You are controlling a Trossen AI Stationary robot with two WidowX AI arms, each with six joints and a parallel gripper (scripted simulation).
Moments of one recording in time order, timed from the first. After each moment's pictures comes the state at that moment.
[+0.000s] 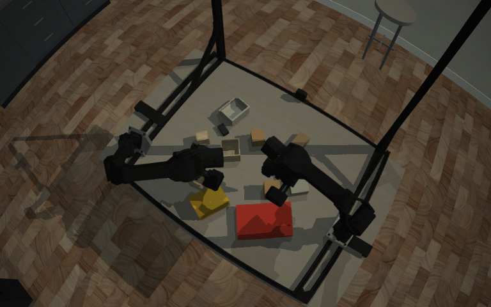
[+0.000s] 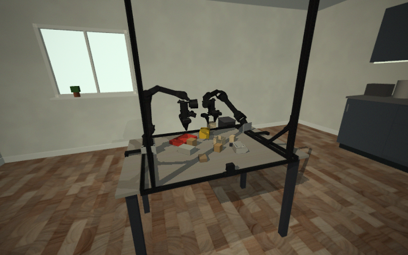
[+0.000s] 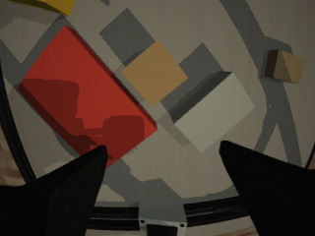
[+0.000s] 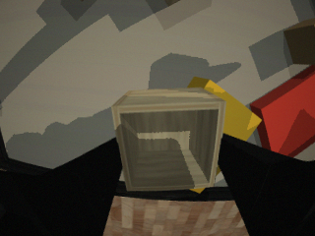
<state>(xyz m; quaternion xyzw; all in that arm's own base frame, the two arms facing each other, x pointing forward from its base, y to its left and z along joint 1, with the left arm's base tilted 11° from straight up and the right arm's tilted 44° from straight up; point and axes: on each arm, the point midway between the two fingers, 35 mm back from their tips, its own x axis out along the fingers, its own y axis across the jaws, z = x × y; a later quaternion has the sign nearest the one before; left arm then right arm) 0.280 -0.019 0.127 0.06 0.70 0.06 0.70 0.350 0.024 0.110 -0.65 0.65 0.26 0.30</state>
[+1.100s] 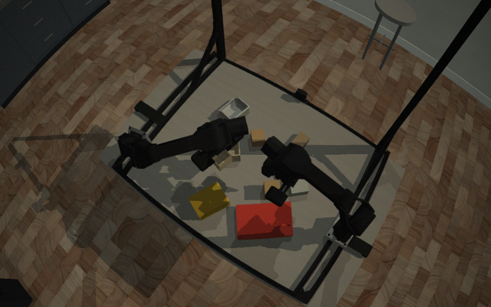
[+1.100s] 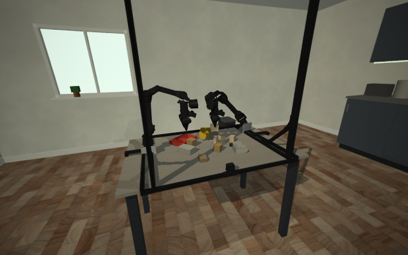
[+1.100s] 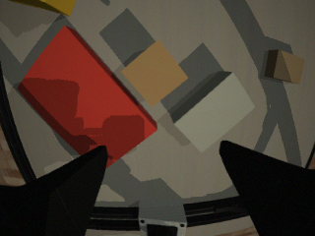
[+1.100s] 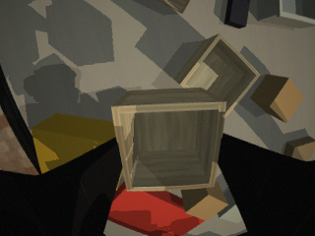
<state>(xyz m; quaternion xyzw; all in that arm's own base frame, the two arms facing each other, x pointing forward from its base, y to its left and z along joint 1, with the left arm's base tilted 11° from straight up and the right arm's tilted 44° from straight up) 0.280 -0.018 0.127 0.06 0.70 0.07 0.70 0.386 0.105 0.048 -0.70 0.40 0.58 -0.11</state>
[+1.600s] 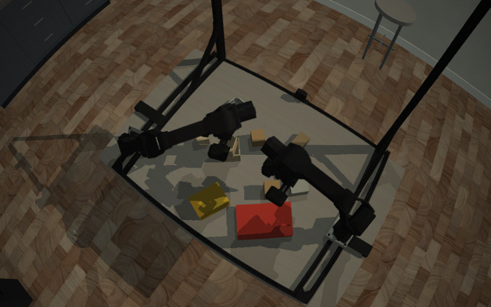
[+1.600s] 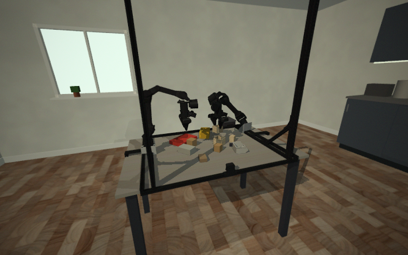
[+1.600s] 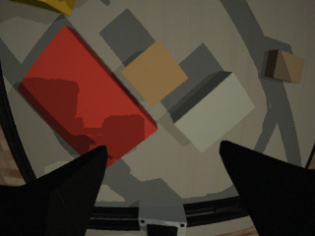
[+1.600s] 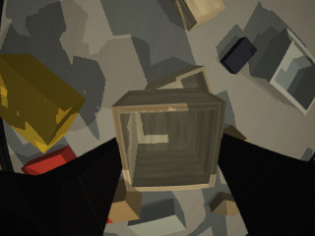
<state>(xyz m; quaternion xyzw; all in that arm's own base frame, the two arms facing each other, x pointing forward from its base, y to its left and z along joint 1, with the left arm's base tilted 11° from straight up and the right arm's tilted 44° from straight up) 0.280 -0.018 0.127 0.06 0.70 0.07 0.70 0.390 0.142 0.010 -0.64 0.23 0.66 -0.30</state>
